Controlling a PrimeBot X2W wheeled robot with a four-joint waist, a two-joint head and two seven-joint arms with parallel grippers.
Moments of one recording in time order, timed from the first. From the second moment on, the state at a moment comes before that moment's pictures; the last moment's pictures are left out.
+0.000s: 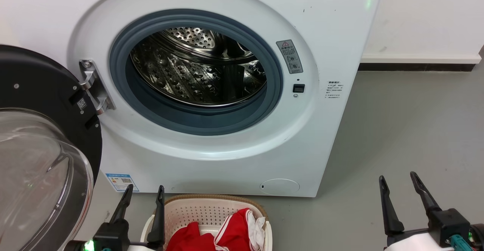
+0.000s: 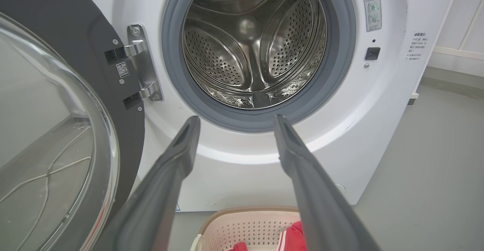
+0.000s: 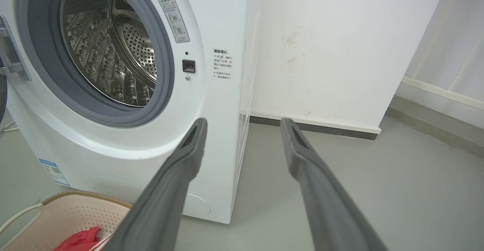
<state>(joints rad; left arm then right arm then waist) 0.10 0.07 0.00 0.10 -0.03 -0.08 -0.26 0.08 -0.05 -0.06 0.11 -0.05 0.13 -0.26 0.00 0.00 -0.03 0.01</state>
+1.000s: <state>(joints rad) 0.07 0.05 0.03 0.18 -0.50 -0.09 -0.14 0.06 -0.05 -0.07 0.19 0.44 0.13 -0.15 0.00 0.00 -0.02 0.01</state>
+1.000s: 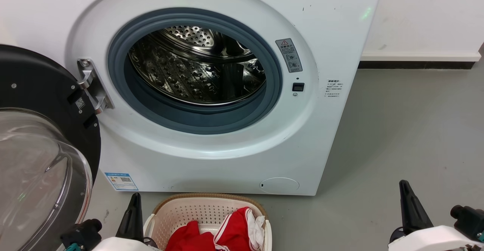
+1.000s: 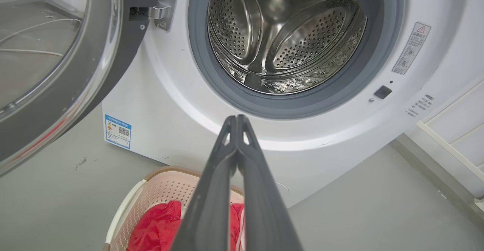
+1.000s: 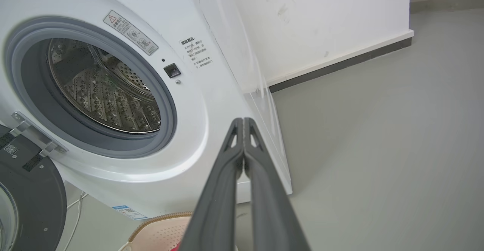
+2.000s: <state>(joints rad) 0.00 0.05 0.07 0.21 -0.95 -0.11 -0.04 0.00 -0.05 -0.09 0.21 0.91 0.13 -0.04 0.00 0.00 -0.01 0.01</state>
